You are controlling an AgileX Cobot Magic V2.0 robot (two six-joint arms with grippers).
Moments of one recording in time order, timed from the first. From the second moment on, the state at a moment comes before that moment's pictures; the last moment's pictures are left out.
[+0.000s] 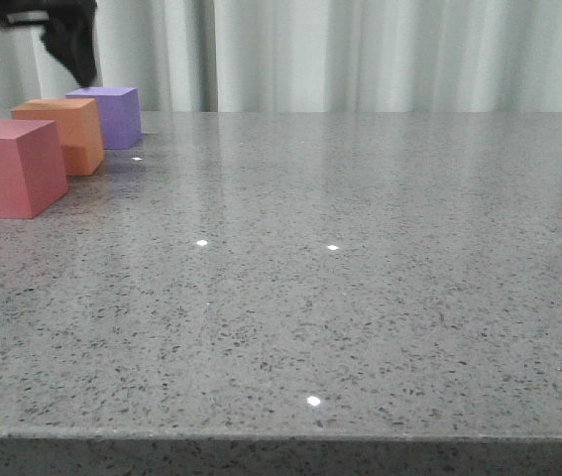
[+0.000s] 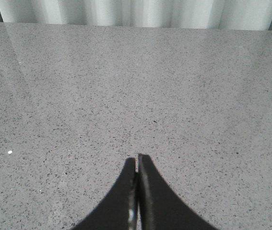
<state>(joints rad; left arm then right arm) -0.27 1.71 -1.52 0.14 0.76 -0.13 0.14 0.46 -0.54 -0.25 0.49 0.27</state>
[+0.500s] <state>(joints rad) -0.22 1.23 -1.20 0.12 0.65 -0.17 0.14 0.46 -0.54 -0.25 0.49 0.27</state>
